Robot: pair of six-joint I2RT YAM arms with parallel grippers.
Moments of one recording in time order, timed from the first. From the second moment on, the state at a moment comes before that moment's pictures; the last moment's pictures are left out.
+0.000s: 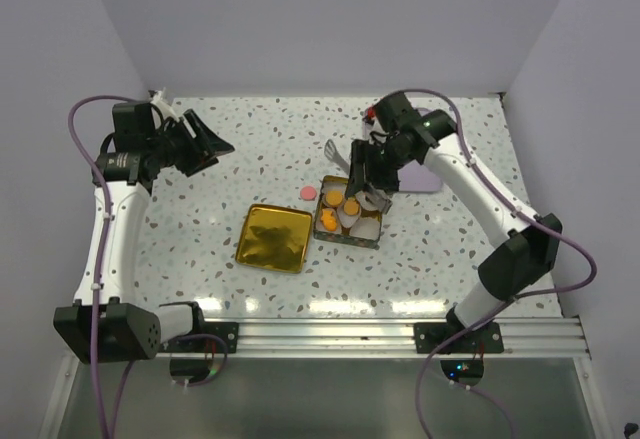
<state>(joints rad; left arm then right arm) 0.08 1.23 1.32 -0.76 0.52 -0.59 0.55 1.63 1.65 -1.18 -0.30 0.54</state>
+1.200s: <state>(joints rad) 0.08 1.24 1.14 -0.76 0.49 -0.56 0.21 2.33 2.20 -1.31 -0.17 0.38</state>
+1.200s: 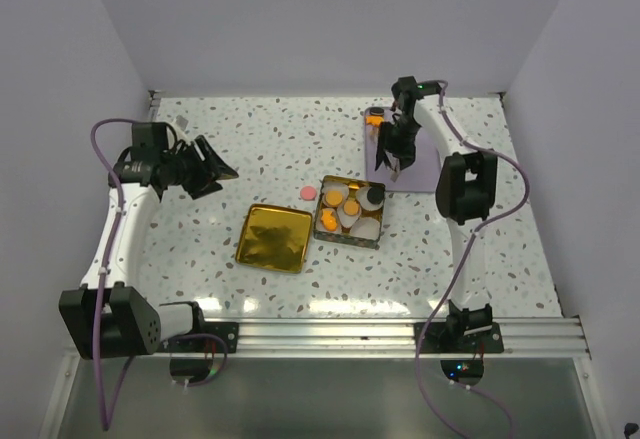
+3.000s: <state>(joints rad) 0.08 1.29 1.17 -0.75 0.48 -0.54 0.21 1.78 1.82 -1.28 -0.42 0.41</state>
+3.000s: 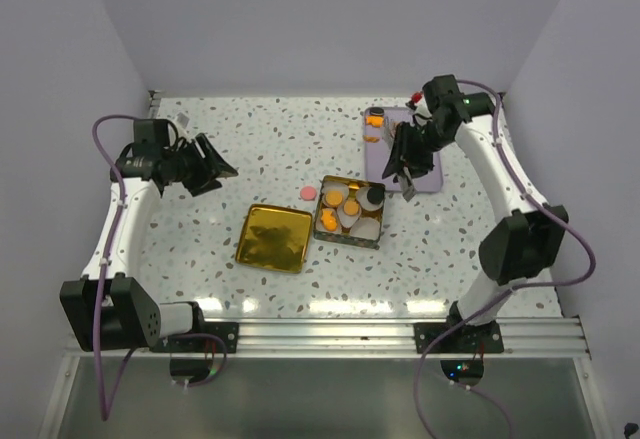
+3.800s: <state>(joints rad) 0.08 0.96 0.98 -0.79 0.48 -0.56 0.40 1.36 1.33 -1.21 -0.40 0.51</state>
